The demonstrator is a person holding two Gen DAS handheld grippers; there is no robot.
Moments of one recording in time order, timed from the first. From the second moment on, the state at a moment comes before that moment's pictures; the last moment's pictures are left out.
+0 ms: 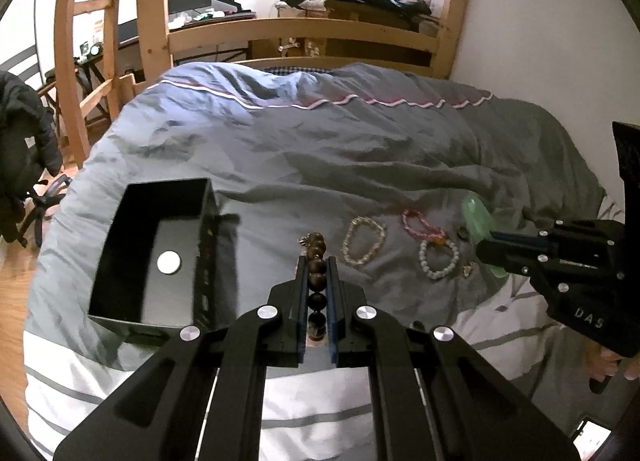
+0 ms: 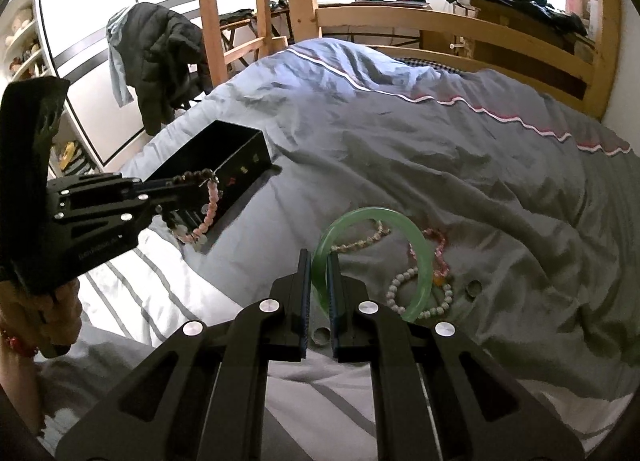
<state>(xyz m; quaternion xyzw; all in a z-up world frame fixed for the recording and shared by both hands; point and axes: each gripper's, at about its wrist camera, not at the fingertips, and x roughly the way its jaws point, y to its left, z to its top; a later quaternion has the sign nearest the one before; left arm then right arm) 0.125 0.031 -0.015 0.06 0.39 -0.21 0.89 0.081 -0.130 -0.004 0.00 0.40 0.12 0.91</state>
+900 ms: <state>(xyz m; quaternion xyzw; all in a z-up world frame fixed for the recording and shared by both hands) 0.187 0.143 -0.018 -0.01 0.39 -0.15 0.91 0.178 -0.018 -0.008 -0.03 0.41 0.17 0.89</state>
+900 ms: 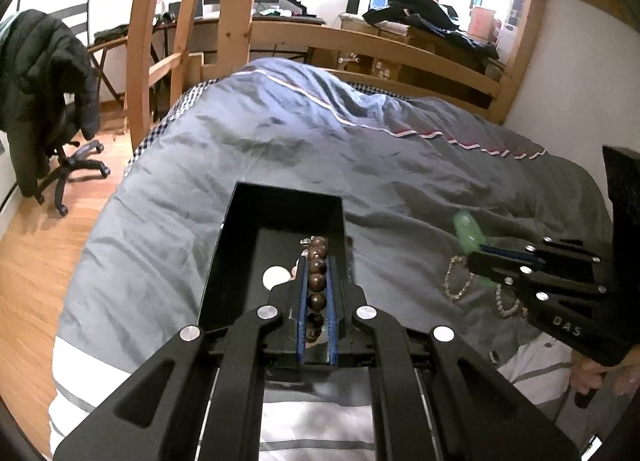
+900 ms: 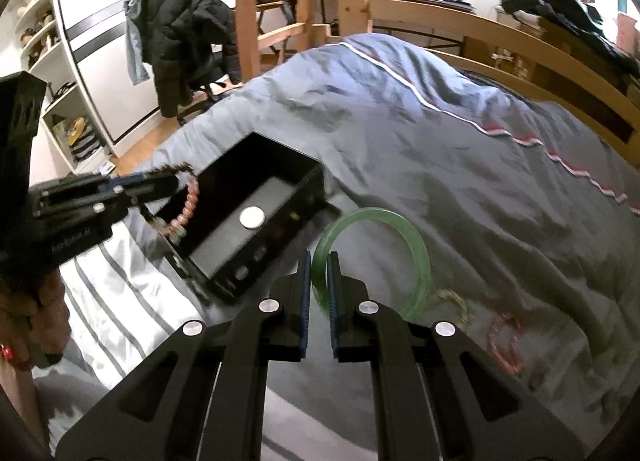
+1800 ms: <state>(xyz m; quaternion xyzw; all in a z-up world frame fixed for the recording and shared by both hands) 0.215 0.182 -0.055 -0.07 0.43 -0.08 0.90 0.240 0.074 -0.037 -0.05 0.42 0.28 0.86</state>
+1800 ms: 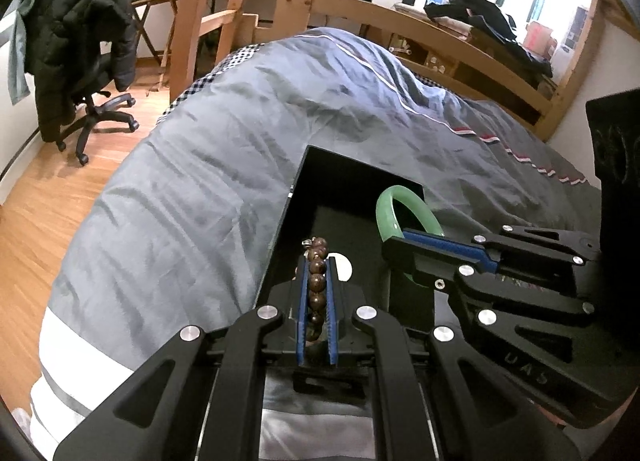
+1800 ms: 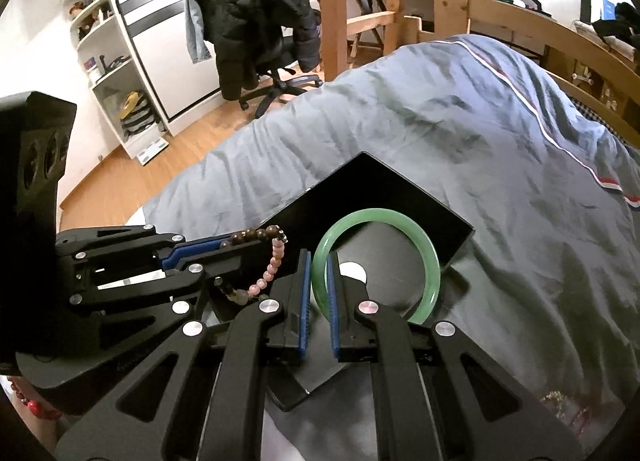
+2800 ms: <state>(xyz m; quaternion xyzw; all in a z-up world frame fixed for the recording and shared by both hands) 0.195 0.140 -0.035 -0.08 0.36 -0.12 0.92 0.210 -0.063 0.019 -0.03 0.37 0.14 0.92</state>
